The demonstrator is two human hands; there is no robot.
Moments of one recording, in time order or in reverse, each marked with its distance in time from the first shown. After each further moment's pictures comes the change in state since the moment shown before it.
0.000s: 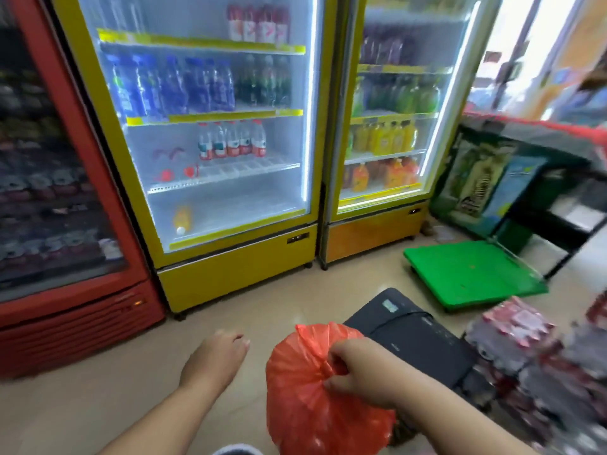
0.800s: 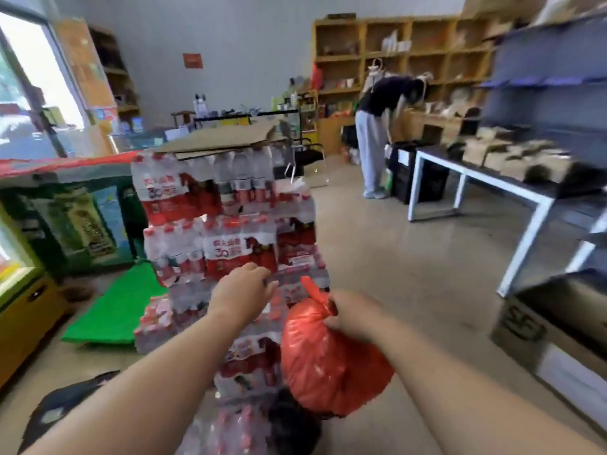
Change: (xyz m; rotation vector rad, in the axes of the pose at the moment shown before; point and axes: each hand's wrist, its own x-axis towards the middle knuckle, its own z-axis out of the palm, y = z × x) left_hand -0.441 0.464 0.126 0.270 -0.217 1.633; right_hand -0.588 0.111 0.029 0.242 0.661 1.265
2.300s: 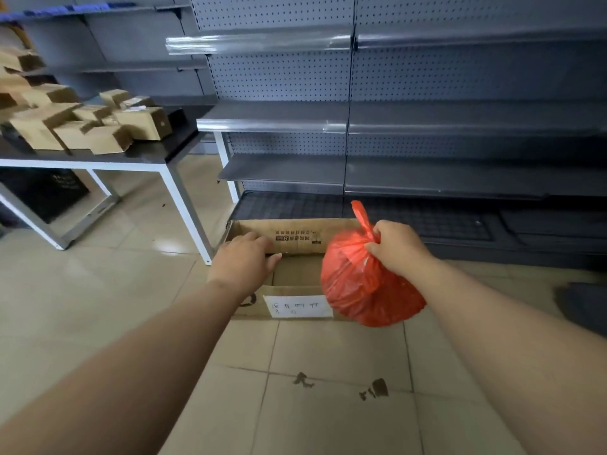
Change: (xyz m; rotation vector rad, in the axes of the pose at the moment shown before) left_hand 0.261 0.781 0.236 -0.131 -0.221 1.223; right_hand -0.218 0.678 -0.148 0.130 0.578 1.463
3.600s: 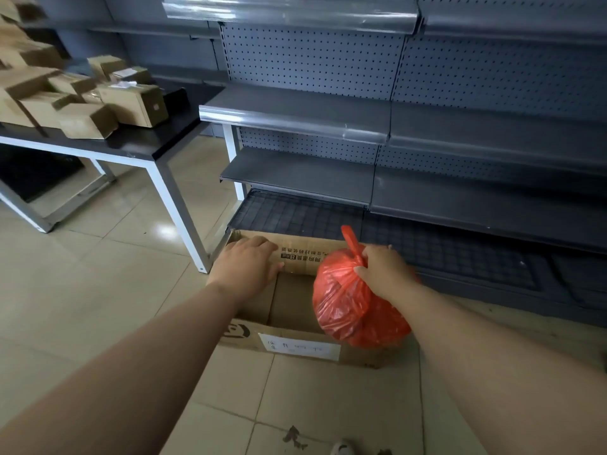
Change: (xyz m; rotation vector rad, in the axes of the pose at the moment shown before) left_hand 0.208 -0.071 0.062 -0.021 -0.120 -0.001; right_hand 0.239 -0.033 0.084 -0.045 -0.131 -0.058
